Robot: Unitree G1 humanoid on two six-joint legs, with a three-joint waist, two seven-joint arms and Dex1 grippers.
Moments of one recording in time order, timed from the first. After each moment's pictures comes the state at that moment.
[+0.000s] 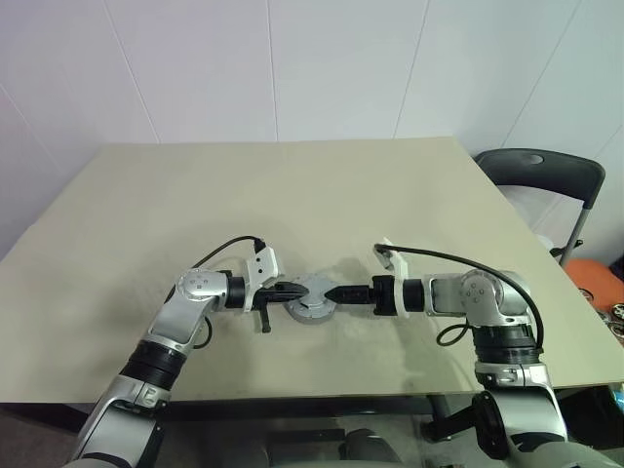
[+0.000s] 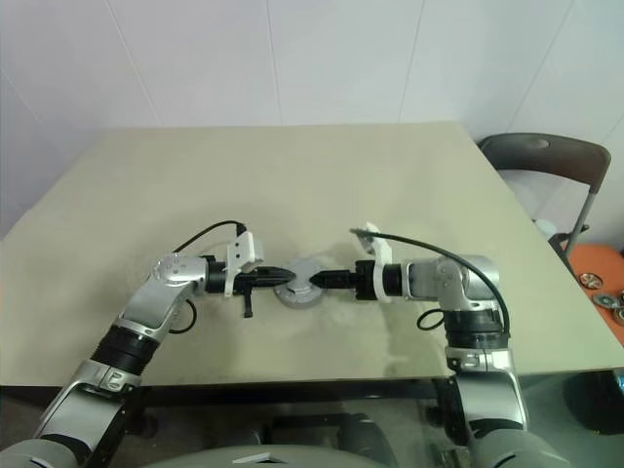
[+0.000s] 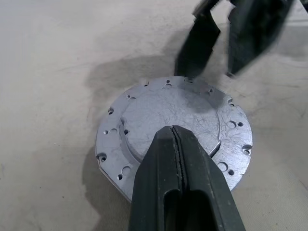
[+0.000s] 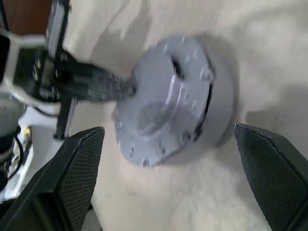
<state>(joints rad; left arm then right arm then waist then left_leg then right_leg) -0.43 0.43 -0.25 0.23 -0.14 0.17 -1.11 -0.56 -0.32 -0.12 0.10 0.62 1.46 0.65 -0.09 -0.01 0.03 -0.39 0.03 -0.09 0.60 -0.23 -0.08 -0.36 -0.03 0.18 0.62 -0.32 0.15</state>
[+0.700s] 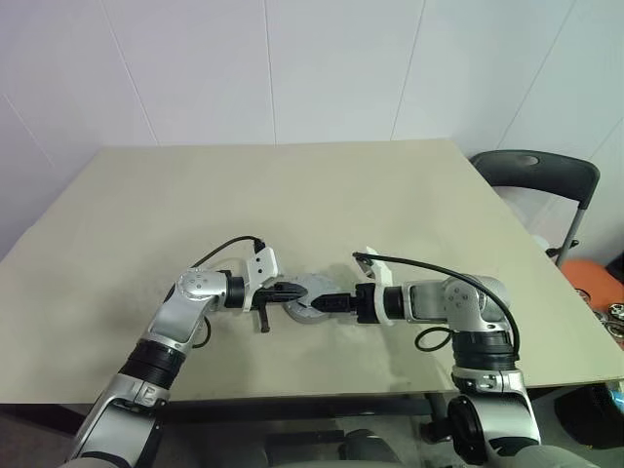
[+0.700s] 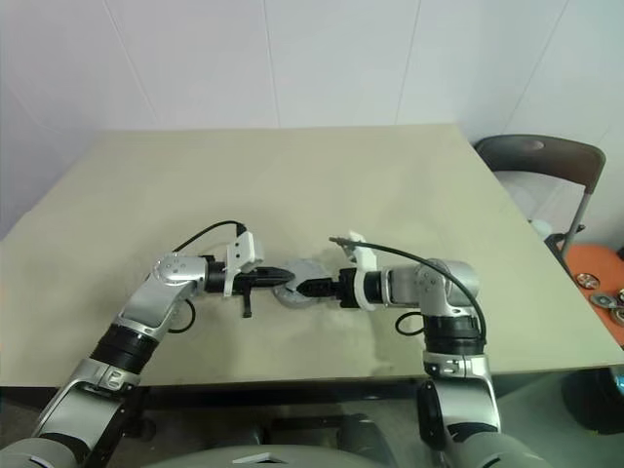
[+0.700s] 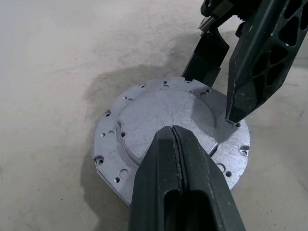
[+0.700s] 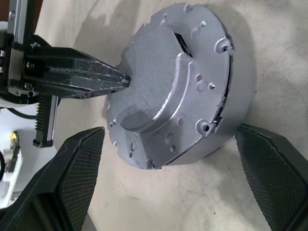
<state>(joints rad) -0.44 0.45 -0.26 0.24 -0.14 0.17 -1.11 -0.53 -0.17 -0.15 0.05 0.59 1.57 0.44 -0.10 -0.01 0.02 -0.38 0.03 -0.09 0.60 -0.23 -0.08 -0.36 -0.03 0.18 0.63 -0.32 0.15</state>
